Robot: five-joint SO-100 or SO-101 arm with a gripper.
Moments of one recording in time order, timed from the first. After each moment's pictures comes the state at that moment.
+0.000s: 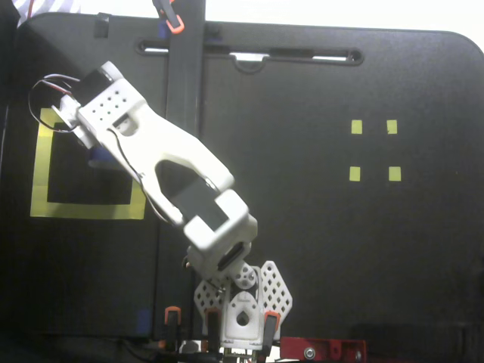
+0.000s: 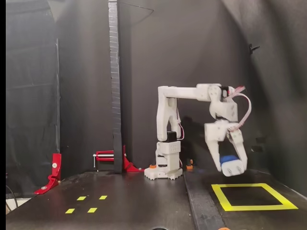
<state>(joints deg) -46.5 85.3 95.1 77.3 -46.3</state>
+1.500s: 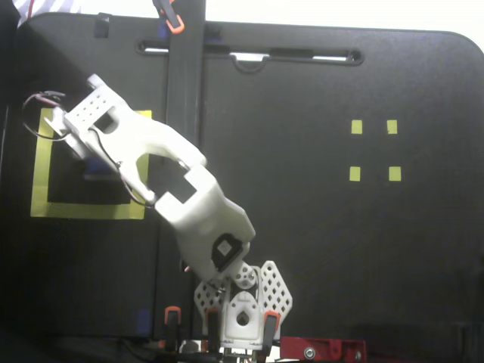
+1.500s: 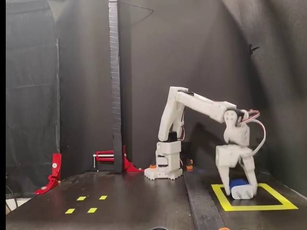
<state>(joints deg) -48.6 71.4 94.0 68.5 -44.6</state>
